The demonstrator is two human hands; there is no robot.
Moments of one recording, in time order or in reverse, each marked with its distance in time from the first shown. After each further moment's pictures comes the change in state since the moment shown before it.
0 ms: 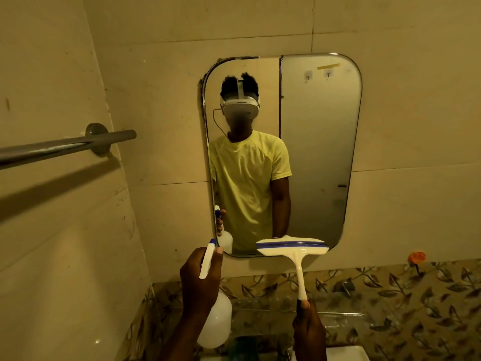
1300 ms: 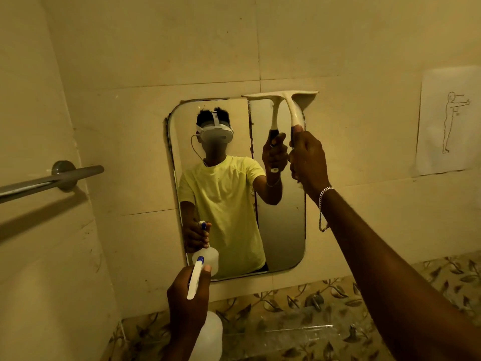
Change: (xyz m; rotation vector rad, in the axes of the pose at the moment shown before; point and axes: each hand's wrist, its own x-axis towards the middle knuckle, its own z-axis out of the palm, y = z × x) left_hand -0.005 0.042 0.024 0.000 -0.042 0.072; right_hand 0.167 -0.377 -0.093 0.232 -0.012 -0.557
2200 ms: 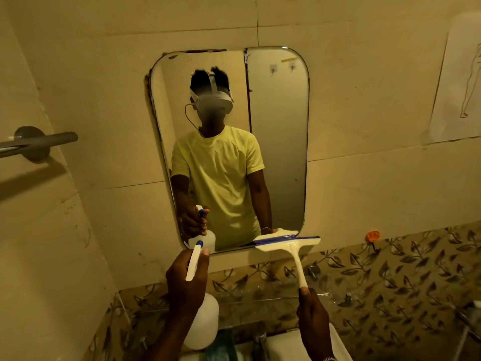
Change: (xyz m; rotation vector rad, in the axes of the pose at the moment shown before) left_hand -0.019 -0.022 0.010 0.049 -0.062 -0.078; right_hand -0.321 0.265 -0.065 -0.202 -0.022 0.516
